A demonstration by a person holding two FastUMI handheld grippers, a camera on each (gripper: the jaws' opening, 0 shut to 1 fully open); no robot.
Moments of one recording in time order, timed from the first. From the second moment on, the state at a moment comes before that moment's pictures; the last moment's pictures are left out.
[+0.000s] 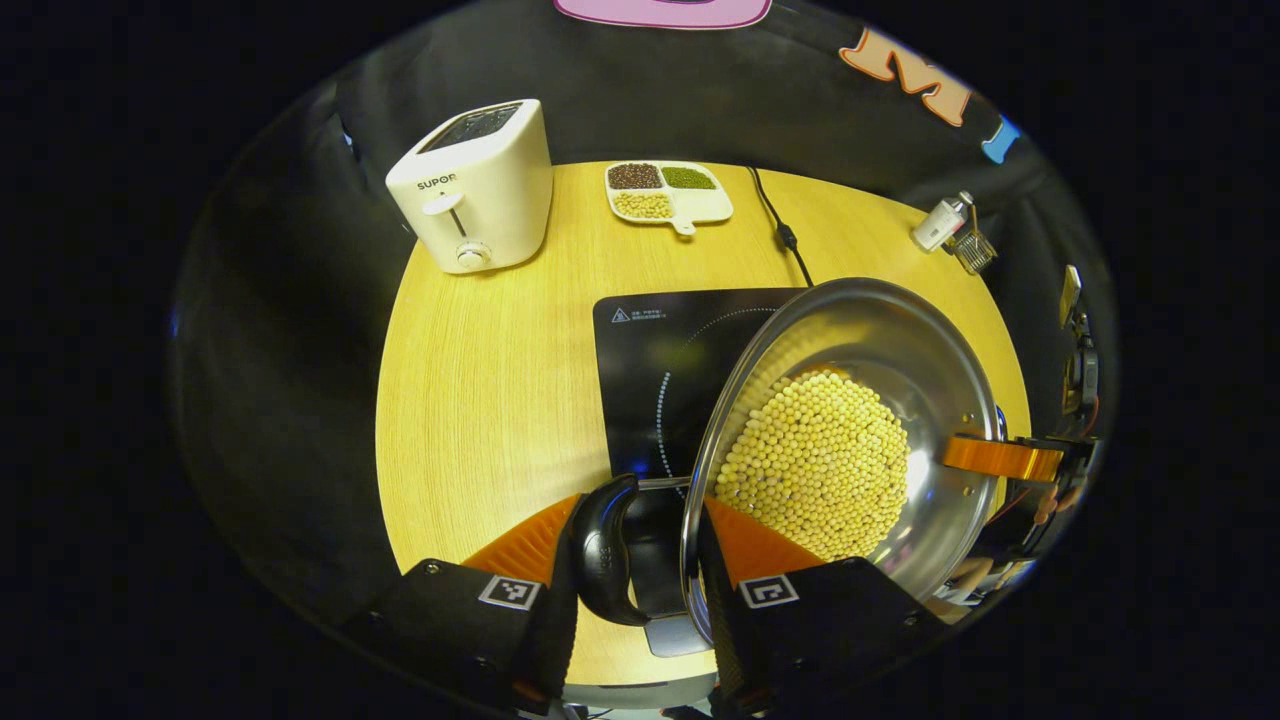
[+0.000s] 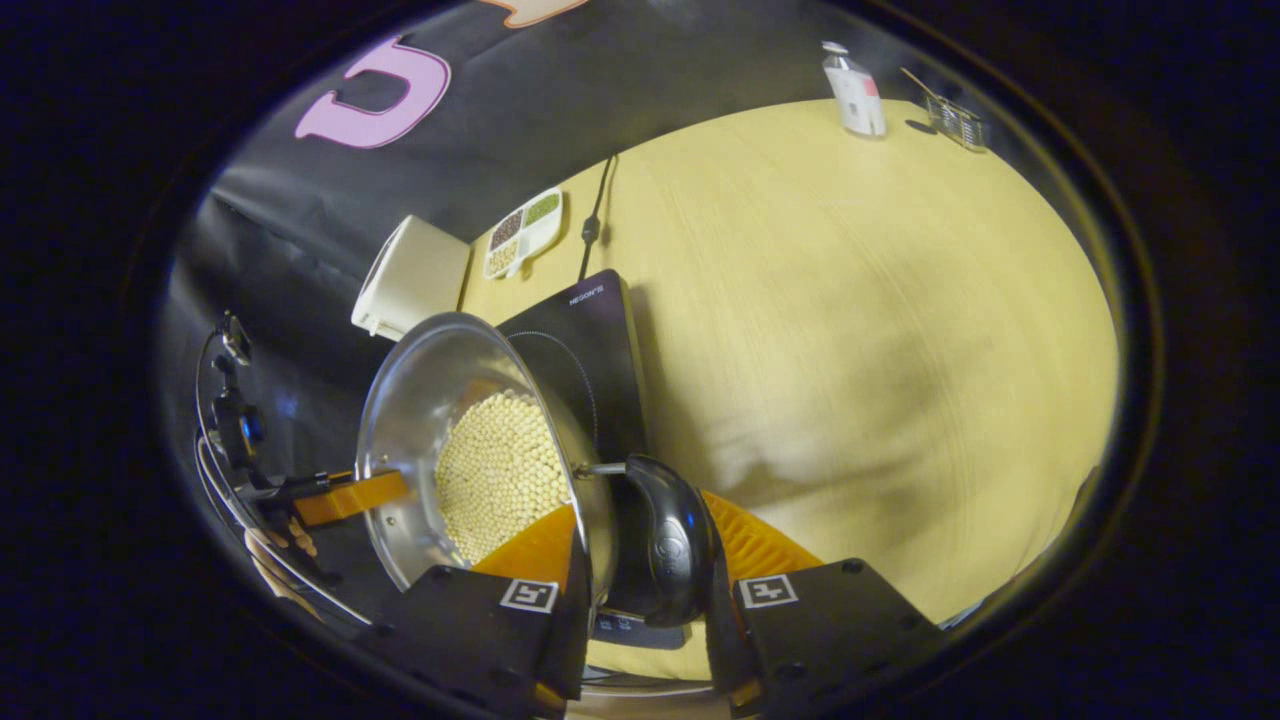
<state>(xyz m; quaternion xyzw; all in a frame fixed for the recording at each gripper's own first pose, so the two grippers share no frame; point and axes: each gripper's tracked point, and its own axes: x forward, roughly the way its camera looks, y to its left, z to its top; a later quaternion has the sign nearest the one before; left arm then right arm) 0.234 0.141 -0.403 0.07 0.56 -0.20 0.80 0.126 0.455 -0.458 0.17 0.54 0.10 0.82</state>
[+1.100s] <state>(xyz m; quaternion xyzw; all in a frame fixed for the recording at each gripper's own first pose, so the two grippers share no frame) 0.257 0.147 -0.426 0.05 0.56 -0.19 0.80 0.154 0.467 -0.467 0.16 0.54 0.11 0.82</state>
